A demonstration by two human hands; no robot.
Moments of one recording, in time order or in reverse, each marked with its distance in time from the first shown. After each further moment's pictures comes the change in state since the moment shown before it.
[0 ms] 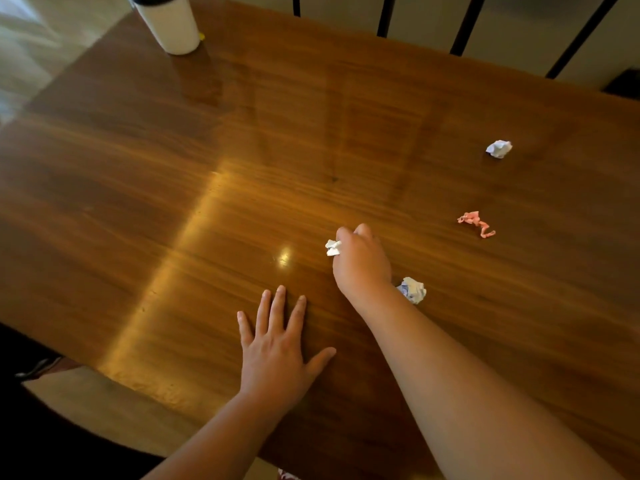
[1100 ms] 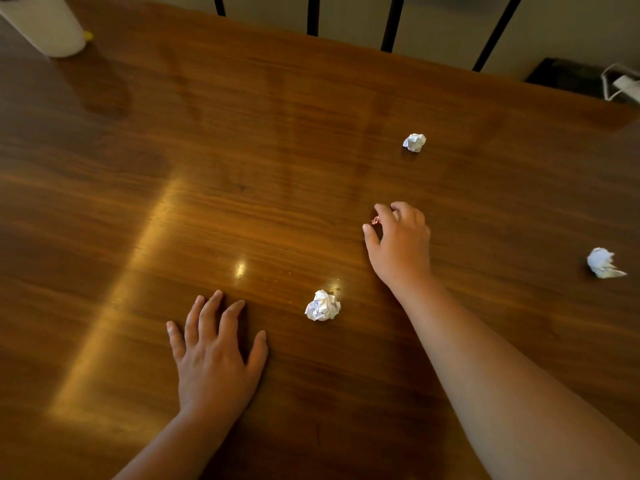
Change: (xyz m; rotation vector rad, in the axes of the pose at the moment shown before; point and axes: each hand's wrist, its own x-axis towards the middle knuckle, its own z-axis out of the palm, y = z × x) left_hand 0.035 0.058 0.009 -0.156 0.152 -0.054; right_hand 0.041 0.195 -0.048 -0.094 0.333 0.022
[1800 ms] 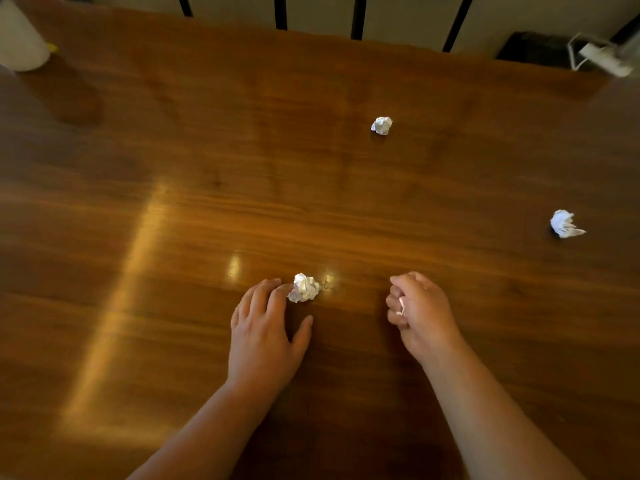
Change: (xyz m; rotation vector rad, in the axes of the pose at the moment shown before) left_hand -0.004 0.069 0.007 -0.123 -0.003 0.269; right_hand -0.118 0.018 -0.059 1.383 -0.257 1.006
